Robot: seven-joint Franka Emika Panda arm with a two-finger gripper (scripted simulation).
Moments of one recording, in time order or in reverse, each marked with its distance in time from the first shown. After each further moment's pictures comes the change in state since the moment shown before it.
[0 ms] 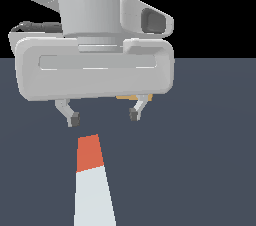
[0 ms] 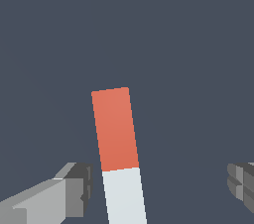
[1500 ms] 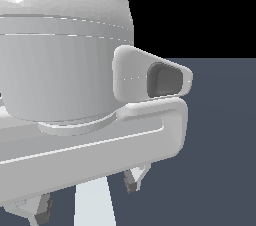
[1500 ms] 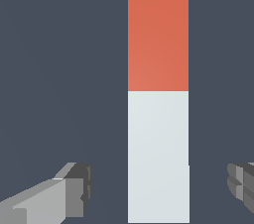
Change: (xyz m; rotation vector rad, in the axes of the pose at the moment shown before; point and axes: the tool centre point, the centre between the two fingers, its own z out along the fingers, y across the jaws) arm -0.080 -0.021 0.052 0.000 -0.002 -0.134
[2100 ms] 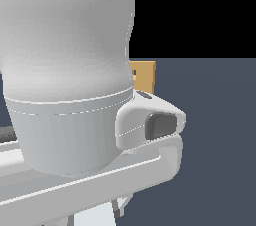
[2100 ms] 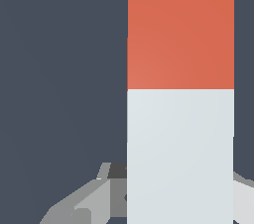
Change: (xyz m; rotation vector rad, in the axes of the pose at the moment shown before) arm 0.001 0.000 0.035 0.001 0.001 -0.001
